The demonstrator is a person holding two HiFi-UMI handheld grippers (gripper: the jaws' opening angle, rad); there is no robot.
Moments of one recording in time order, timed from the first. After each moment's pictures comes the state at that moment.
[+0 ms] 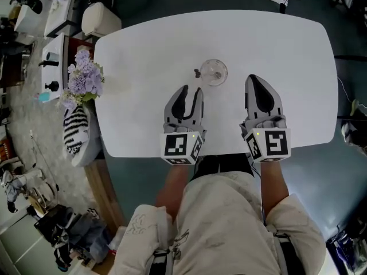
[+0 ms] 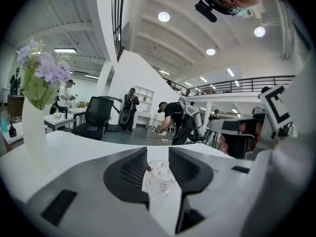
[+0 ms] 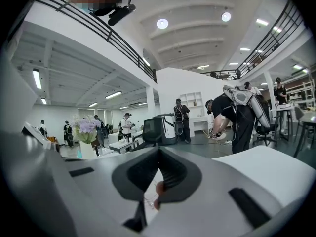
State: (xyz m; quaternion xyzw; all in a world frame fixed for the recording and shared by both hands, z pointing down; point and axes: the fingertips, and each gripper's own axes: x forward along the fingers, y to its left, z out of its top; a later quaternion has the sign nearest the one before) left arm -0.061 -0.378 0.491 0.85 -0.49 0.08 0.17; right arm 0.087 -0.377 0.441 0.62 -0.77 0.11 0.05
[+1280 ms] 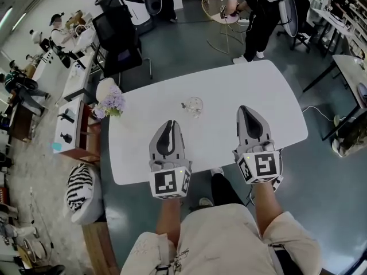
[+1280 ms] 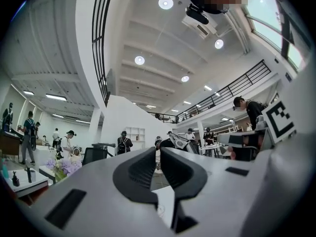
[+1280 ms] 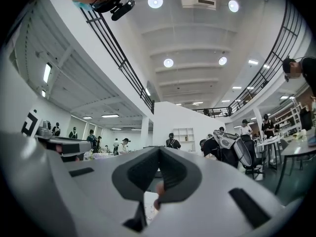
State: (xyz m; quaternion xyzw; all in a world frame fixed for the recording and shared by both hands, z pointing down) left arm -0.081 -0.189 0.262 0.87 -0.49 -0.05 -0.05; right arm 0.107 -0.159 0.258 0.68 -0.73 -0.06 -0.05
